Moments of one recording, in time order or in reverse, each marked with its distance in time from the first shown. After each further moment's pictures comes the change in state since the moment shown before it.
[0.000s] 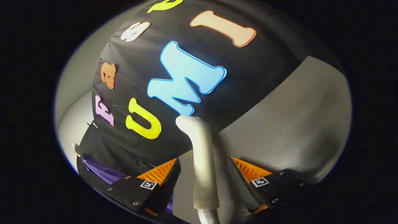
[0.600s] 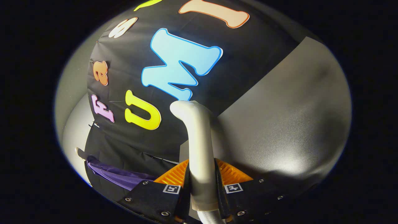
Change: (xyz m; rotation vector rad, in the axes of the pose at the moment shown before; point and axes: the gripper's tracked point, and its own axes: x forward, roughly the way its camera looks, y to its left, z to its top) arm 0.016 0.001 -0.028 0.051 0.115 -0.014
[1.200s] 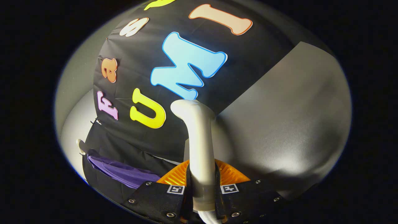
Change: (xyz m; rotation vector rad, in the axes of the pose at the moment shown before) arm -0.046 0.026 -0.034 -0.021 -0.068 0.044
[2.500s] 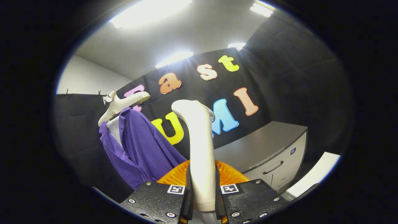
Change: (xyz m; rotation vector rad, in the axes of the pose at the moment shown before) arm -0.152 0.237 -0.242 -0.575 -0.757 -0.271
